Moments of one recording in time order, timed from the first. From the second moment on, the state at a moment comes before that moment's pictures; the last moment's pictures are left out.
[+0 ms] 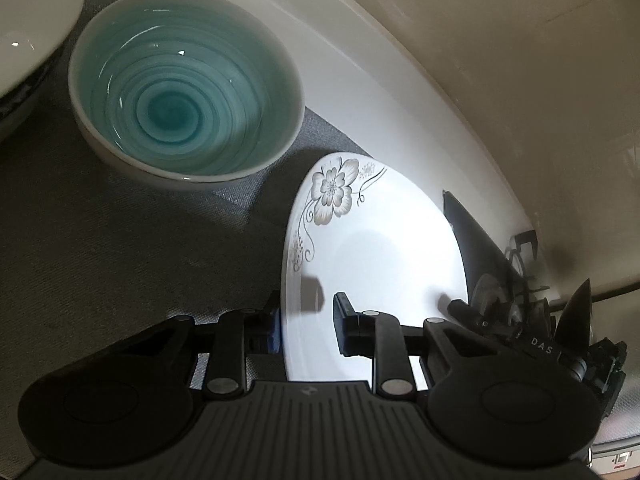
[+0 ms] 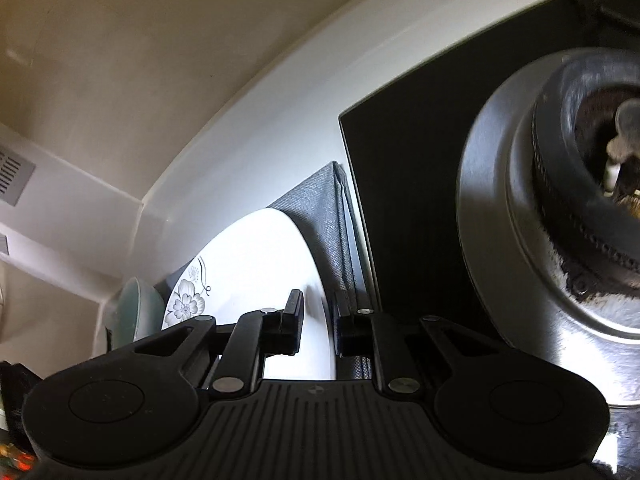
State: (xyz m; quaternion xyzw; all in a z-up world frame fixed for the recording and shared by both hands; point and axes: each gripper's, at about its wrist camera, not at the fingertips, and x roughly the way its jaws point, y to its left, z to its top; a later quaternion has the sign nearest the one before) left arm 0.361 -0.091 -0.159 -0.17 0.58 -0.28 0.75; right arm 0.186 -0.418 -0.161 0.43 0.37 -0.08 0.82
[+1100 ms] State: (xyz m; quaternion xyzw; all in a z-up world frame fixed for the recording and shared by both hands) left arm 0.331 -0.074 -0.123 -0.17 0.55 -0.32 0.75; right arm 0.161 -0.397 -0.123 0.39 0.36 -0.06 0.84
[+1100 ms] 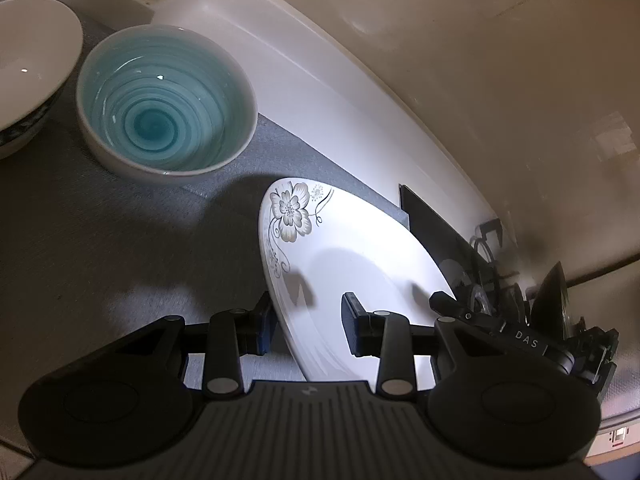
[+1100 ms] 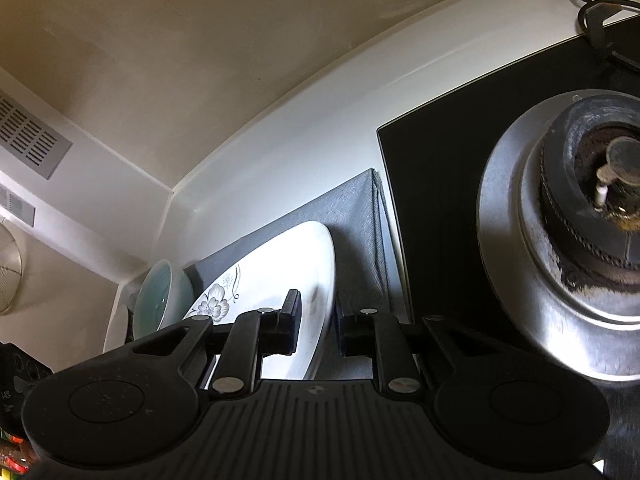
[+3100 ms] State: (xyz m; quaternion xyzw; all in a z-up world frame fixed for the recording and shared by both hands) left arm 0.217 -0.004 -0.123 -0.06 0.58 -0.40 0.70; right arm 0.001 -0.295 -0.128 0.40 0.36 -0.11 0.84
